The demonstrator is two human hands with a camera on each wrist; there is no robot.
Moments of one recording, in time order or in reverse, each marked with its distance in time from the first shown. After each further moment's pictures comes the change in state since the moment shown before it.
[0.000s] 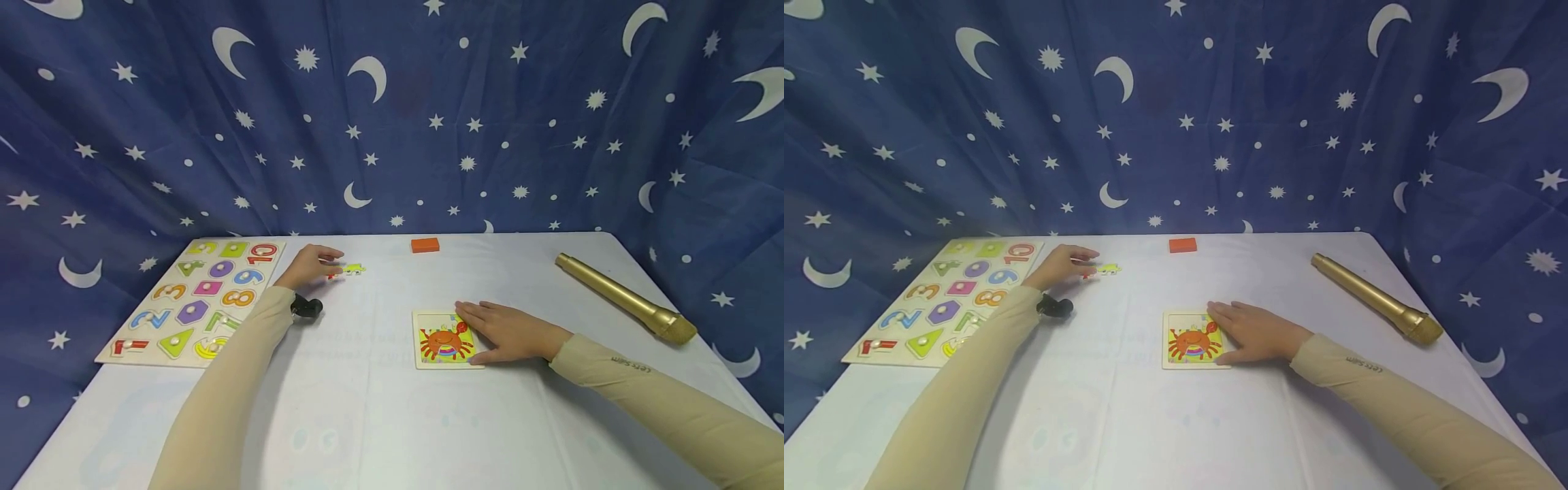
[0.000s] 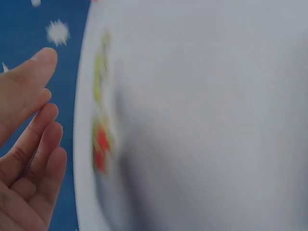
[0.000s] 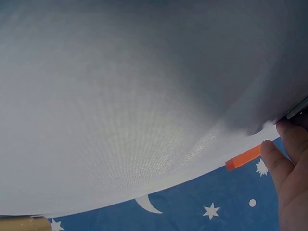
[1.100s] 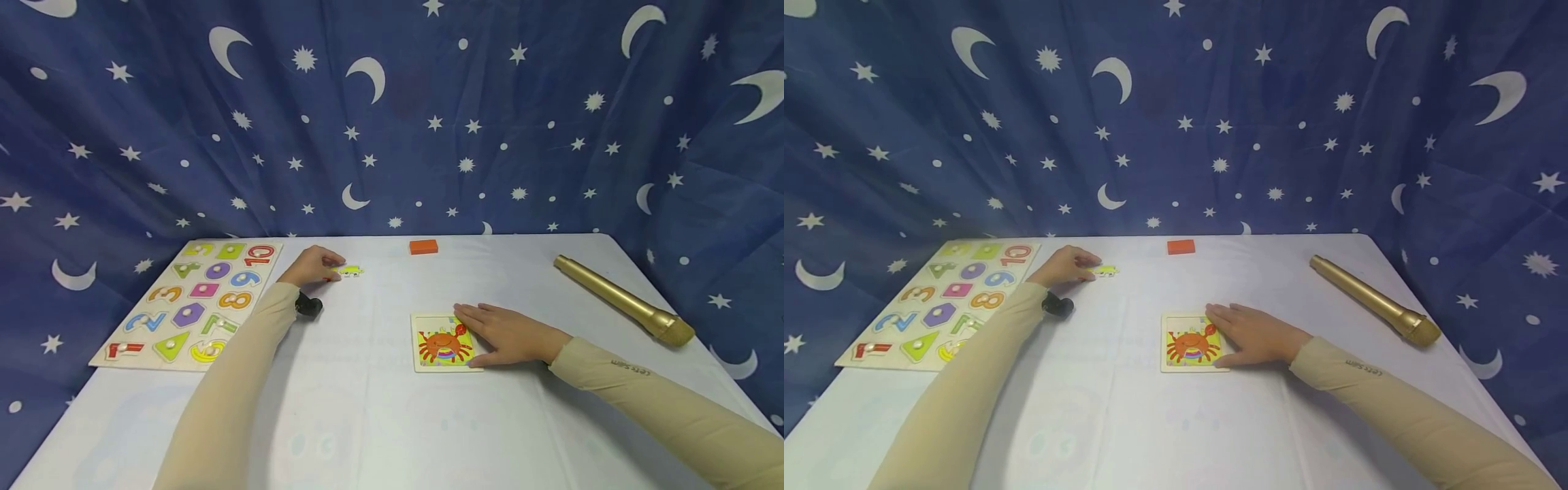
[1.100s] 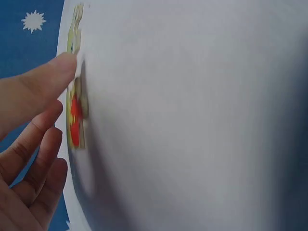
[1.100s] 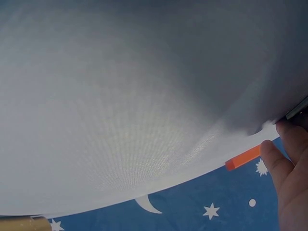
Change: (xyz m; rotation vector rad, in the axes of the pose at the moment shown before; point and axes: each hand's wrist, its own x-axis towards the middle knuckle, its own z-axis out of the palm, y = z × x) left_hand 0.020 -0.013 0.003 0.111 -0.070 -0.005; right_hand 0.000 0.001 0.004 0.011 0.006 0.010
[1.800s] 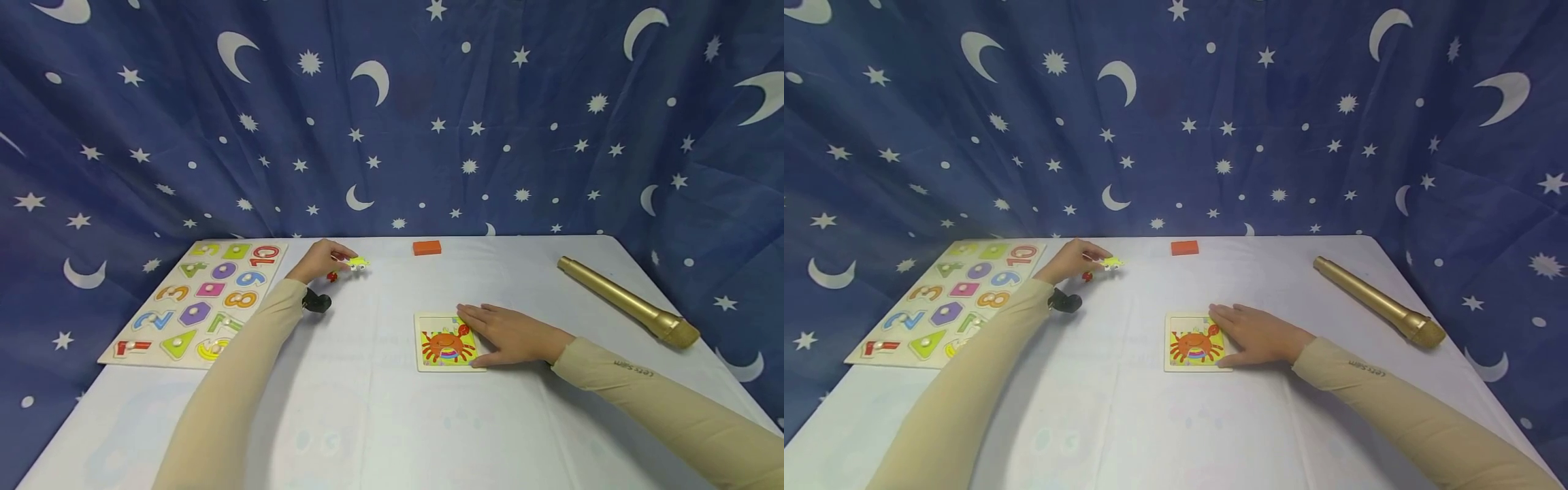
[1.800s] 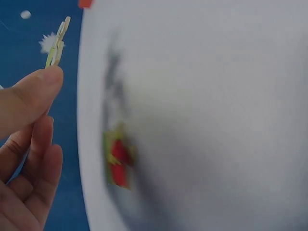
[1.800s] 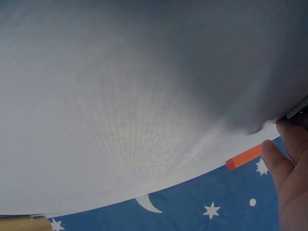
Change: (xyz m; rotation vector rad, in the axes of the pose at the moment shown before) left_hand -0.014 0.036 -0.007 -0.059 0.068 0.079; right_hand 0.000 0.001 0.000 -0.003 0.023 -0.022
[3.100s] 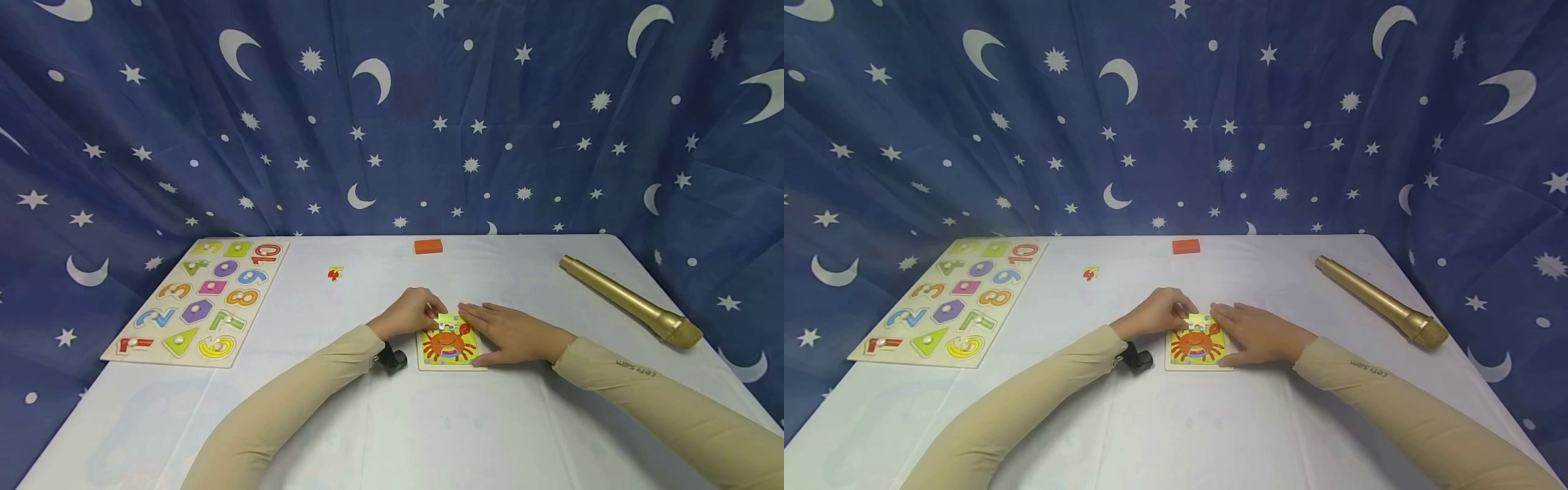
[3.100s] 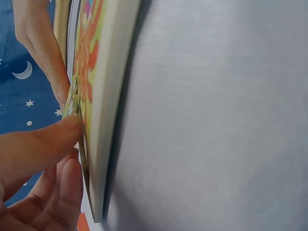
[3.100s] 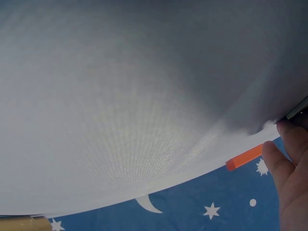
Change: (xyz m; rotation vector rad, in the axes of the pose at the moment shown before) left_hand -0.029 0.113 0.134 0.020 -0.213 0.205; right_hand 0.001 -0.001 -0.002 -0.002 -0.002 -0.013
